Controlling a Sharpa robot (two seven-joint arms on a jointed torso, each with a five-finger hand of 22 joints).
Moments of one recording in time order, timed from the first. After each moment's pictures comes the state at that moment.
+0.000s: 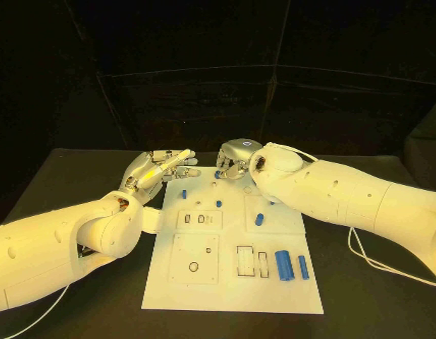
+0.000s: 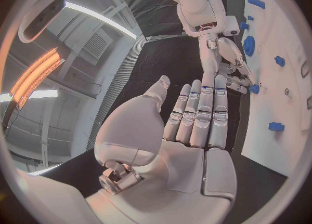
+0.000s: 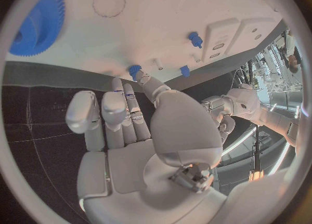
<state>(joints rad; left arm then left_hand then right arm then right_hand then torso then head) 1.18 -0.84 -0.06 1.54 0.00 -0.28 0.60 1.19 0.08 0.07 -0.04 0.11 0.97 0.22 0.09 0.07 1.05 0.17 0.12 0.07 1.16 0.12 0.17 0.11 0.18 0.93 0.23 0.22 0.09 1.28 -0.34 -0.03 0.98 -1.63 -0.24 -0.09 1.22 -0.04 0.33 -0.11 0.13 0.97 0.18 0.06 0.06 1.12 0.11 0.07 0.07 1.46 0.02 1.14 0.84 0.10 1.27 0.13 1.35 1.10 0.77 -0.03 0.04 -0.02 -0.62</state>
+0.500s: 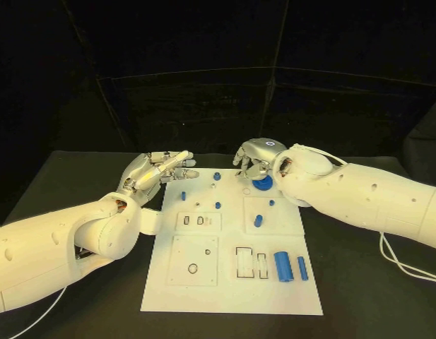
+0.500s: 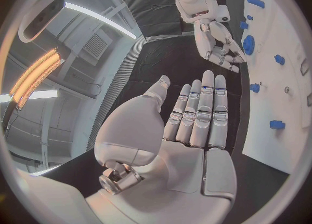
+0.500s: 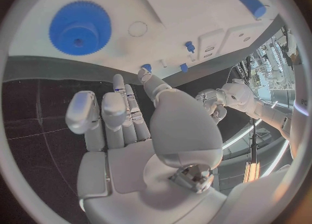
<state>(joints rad) 1.18 -0.85 -0.06 1.55 0.00 -0.28 0.60 1.19 0.08 0.07 -0.04 0.11 0.97 0.22 0.09 0.07 1.05 0.17 0.12 0.07 1.16 0.12 0.17 0.11 0.18 0.93 0.23 0.22 0.09 1.29 -0.53 -0.03 1.16 -1.60 -0.29 -0.09 1.23 -0.06 0.28 -0.07 0.15 0.95 0.17 0.07 0.07 1.21 0.09 0.14 0.10 1.46 0.01 1.16 0.86 0.10 1.28 0.12 1.35 1.12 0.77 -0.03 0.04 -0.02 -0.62</state>
